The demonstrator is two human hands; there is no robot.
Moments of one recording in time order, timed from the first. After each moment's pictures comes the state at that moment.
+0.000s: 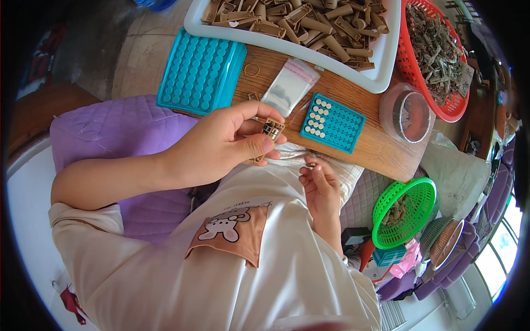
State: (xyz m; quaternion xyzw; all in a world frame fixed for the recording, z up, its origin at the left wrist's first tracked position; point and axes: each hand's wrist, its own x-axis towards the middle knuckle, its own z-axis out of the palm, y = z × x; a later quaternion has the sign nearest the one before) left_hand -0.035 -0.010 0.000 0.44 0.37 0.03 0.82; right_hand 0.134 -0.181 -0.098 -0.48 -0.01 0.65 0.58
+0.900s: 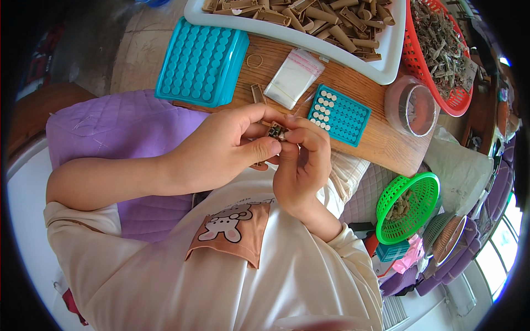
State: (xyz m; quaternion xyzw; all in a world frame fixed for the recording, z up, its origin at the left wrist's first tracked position) left_hand -0.035 -0.020 -0.002 0.46 0.36 0.01 0.81; right_hand 0.075 -0.105 -0.065 -0.59 -0.48 0.20 0.62
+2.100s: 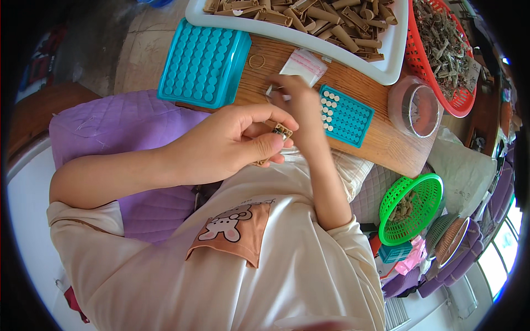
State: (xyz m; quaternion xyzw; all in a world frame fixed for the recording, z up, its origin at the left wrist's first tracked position) left_hand -0.036 -0.011 0.000 0.46 0.35 -0.04 0.82; right_hand 0.103 -0.048 -0.111 -0.66 -0.61 0.27 0.34
